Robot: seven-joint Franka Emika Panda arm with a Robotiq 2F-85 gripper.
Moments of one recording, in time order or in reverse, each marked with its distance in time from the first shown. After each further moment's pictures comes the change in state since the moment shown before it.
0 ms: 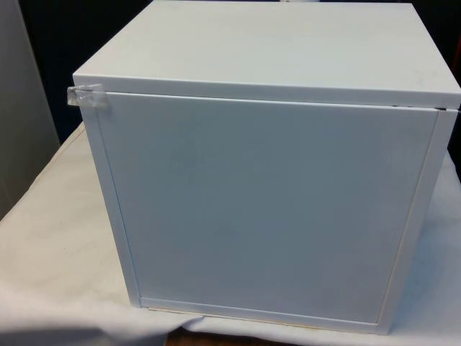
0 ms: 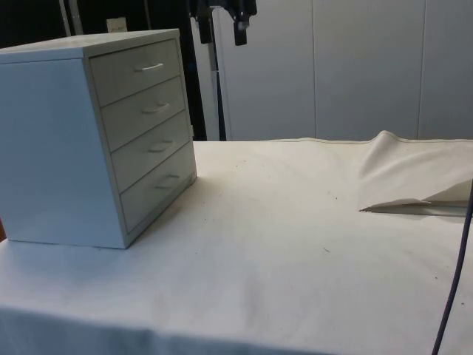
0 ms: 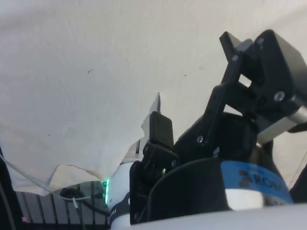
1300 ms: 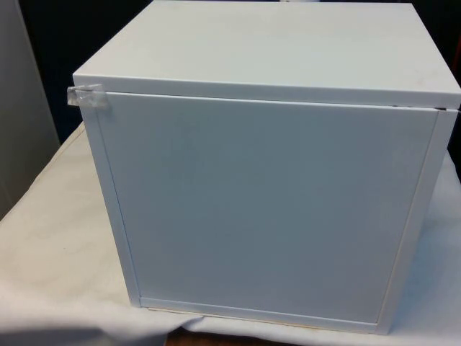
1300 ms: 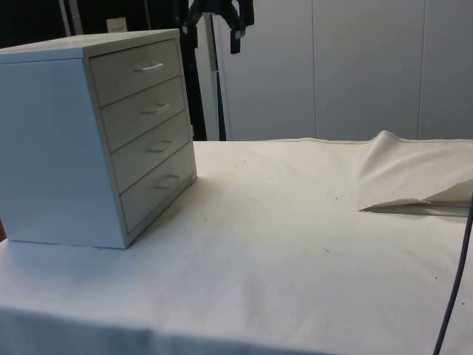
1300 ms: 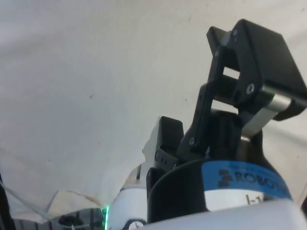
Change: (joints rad) arm 0.000 0.000 -0.004 -0.050 0.004 0.138 -0.236
